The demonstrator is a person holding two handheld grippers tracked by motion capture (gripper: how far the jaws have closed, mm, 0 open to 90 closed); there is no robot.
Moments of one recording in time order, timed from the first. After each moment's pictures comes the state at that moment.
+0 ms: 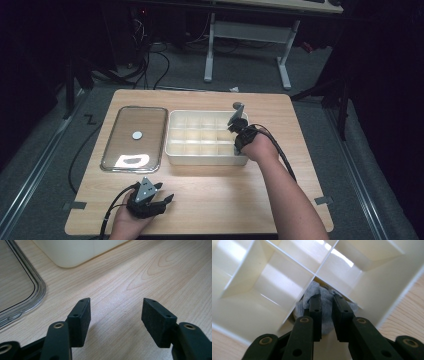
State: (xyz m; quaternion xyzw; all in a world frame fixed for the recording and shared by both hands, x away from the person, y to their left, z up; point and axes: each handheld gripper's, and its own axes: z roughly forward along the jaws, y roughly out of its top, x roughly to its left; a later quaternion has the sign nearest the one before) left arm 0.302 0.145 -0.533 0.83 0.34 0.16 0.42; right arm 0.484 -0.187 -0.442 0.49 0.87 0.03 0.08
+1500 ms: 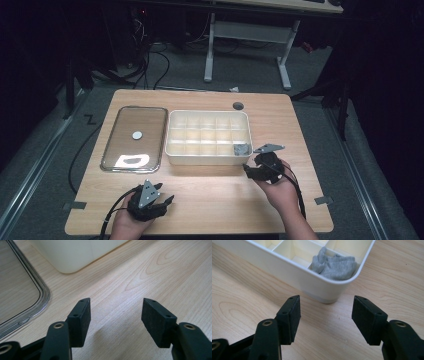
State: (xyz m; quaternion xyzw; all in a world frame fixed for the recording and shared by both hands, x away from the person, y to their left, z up) left arm 0.292 0.139 -0.529 0.83 0.32 0.20 0.40; right arm 0.356 -0.241 -0.460 0.49 0.81 0.27 0.21
